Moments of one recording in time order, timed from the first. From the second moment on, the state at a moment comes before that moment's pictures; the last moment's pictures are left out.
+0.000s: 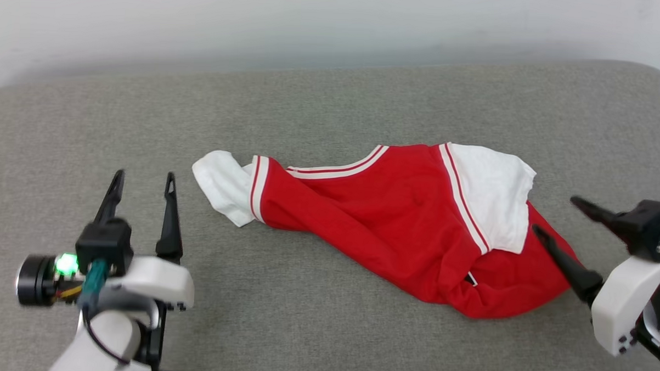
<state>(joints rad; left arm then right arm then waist) -0.30 0.49 -0.45 0.14 -0.46 0.41 -0.26 -0.24 -0.69 0.33 -0.14 0.46 0.13 0.28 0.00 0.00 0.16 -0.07</state>
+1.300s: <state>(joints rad) 0.02 0.15 -0.15 -0.01 -0.11 0.25 -0.26 -0.49 -0.79 0.89 0.25 0.88 0.13 0.29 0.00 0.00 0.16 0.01</state>
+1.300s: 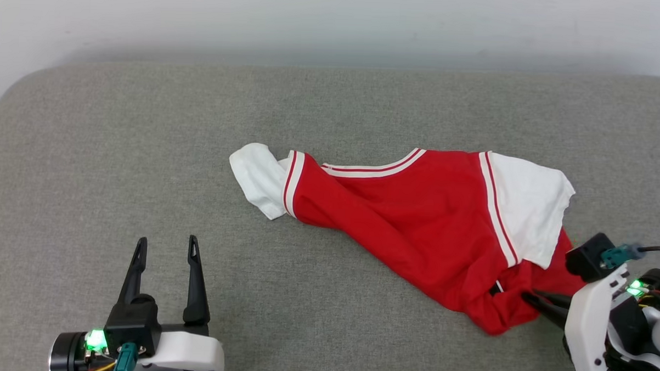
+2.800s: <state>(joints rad) 0.08 0.09 -0.09 -0.01 -0.04 0.18 -0.26 0.06 -0.75 0.13 -0.14 0.70 0.13 0.22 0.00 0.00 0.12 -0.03</state>
